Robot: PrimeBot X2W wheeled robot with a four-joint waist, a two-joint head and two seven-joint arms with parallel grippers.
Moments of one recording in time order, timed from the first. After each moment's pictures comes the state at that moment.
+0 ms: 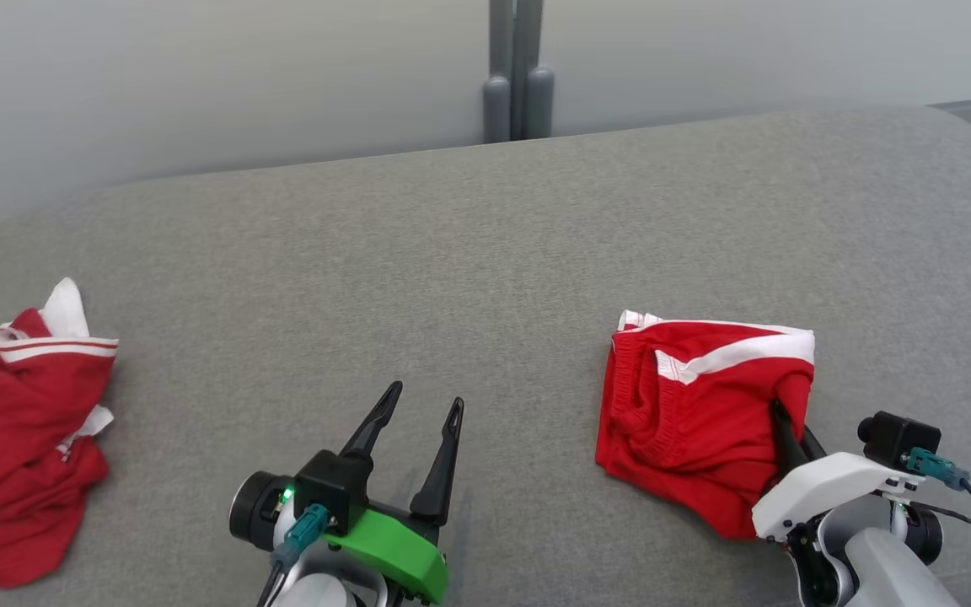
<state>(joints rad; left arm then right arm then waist) -0.15 0.05 -0.44 0.33 -0.25 -0.07 -0.26 -0.29 -0.11 0.09 0.75 0.56 0.13 -0.26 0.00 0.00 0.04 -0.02</state>
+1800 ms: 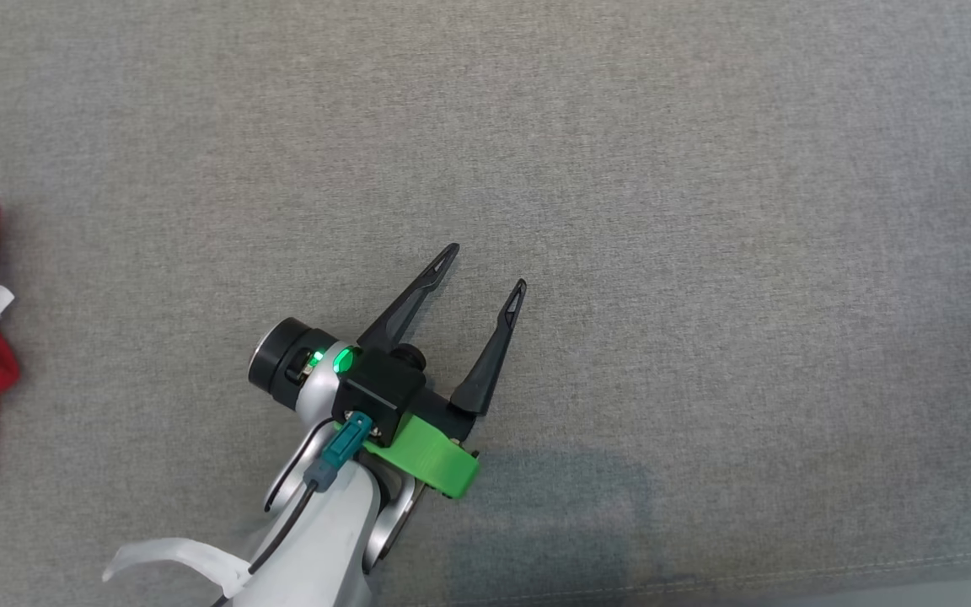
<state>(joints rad) -0.38 0.05 -0.50 0.23 -0.10 -0.12 -0.26 -0.94 -0.59 -0.23 1.08 0.17 0.13 -0.26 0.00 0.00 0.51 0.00</state>
